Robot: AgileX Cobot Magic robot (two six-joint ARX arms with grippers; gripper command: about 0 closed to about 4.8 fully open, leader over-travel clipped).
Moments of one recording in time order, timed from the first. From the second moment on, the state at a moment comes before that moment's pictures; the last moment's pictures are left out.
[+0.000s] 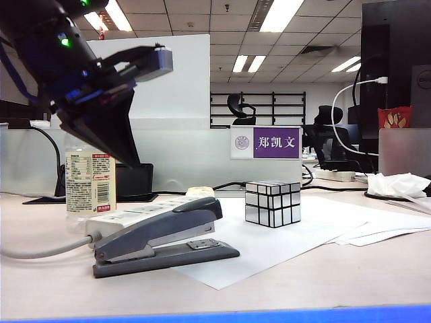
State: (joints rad) left arm -0.55 1.40 0.95 -0.45 0.17 0.23; right arm 0.38 0.78 0.77 -0.44 -0.62 -0.08
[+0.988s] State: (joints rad) left arm -0.55 0.75 0.94 -0.60 -0.19 0.10; right arm 0.16 0.55 0.77 -0.52 -0.60 -0.08
